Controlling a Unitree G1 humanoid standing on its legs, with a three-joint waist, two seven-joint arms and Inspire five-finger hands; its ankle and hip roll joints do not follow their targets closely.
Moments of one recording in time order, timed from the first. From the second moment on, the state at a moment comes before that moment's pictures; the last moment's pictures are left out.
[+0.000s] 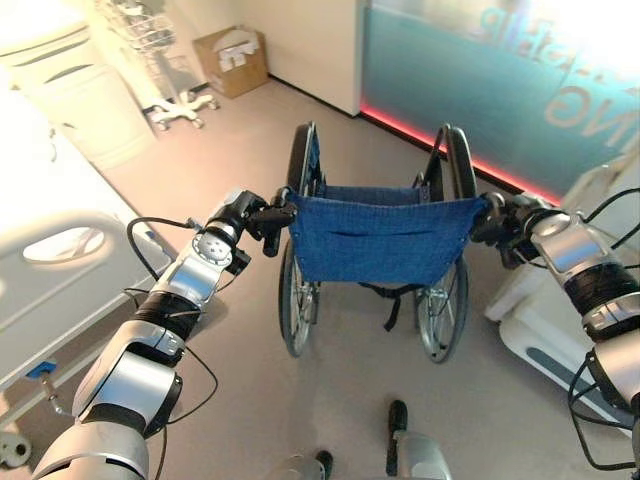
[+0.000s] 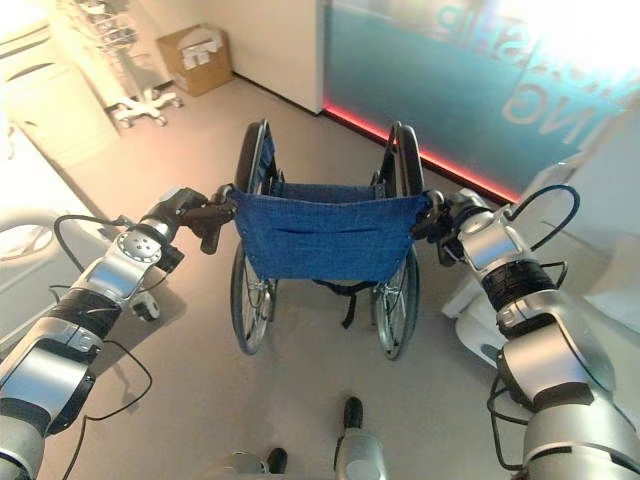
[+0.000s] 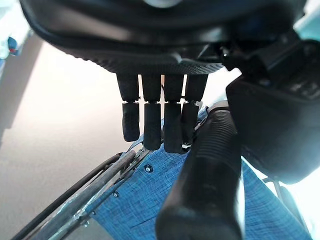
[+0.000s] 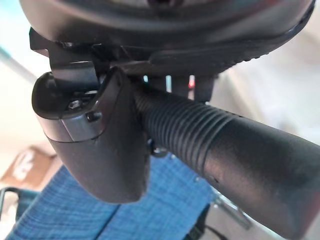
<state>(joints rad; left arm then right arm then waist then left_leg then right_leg) -0.78 0.60 -0.42 0.62 -0.06 0.29 -0.03 -0.99 -0.79 0.58 0.72 0.19 0.60 0.14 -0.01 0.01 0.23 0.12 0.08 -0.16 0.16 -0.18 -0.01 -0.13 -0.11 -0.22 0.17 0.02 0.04</state>
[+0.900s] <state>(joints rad) -0.62 0.74 -0.37 0.44 -0.08 0.27 -0.12 -0.93 -0.72 0.62 0.78 0.05 0.58 0.26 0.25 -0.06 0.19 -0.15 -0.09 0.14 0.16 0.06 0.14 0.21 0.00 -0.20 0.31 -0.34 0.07</state>
